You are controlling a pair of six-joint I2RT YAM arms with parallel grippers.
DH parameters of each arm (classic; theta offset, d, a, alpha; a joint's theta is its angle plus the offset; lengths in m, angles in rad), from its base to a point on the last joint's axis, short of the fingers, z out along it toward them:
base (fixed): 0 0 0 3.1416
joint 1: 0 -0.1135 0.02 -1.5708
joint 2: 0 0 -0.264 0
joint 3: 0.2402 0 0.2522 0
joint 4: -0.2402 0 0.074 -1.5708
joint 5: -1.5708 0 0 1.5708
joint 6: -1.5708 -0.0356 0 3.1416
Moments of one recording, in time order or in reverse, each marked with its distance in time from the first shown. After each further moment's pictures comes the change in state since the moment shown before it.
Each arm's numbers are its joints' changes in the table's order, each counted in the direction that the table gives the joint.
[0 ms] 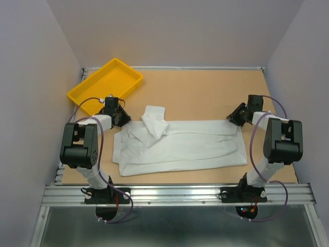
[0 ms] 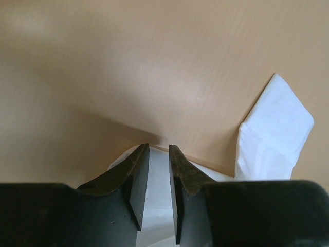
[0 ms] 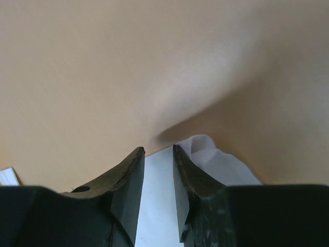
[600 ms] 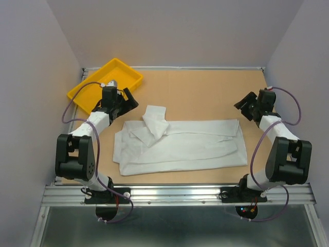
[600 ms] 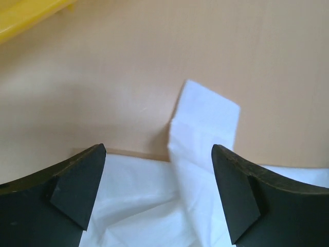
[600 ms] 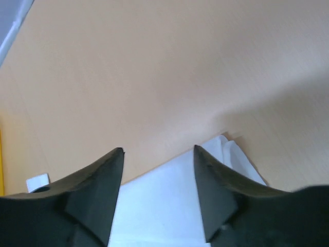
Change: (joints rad) left arm 0.010 0.156 0.064 -0.056 -0.055 -0.116; right arm 0.057 0.224 -0.019 0.011 -0.023 0.042
